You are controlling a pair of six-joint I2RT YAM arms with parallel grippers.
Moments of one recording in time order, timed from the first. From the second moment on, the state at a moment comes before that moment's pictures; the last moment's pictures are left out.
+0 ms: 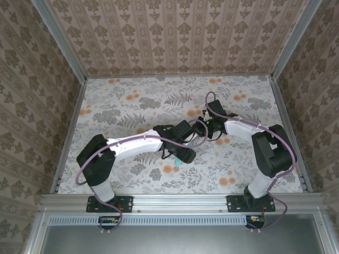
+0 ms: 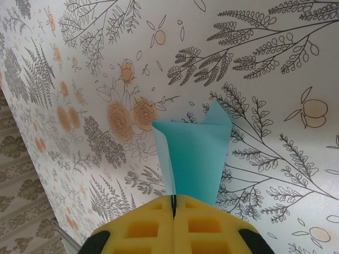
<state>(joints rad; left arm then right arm) -1.05 1.73 1.21 -0.66 0.09 -0.27 0.36 1.70 0.99 -0.29 -0.48 0.87</state>
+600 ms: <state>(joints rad) -1.07 1.86 1.27 -0.75 -0.01 -0.30 0.36 1.72 0.99 -0.29 -0.47 0.87</state>
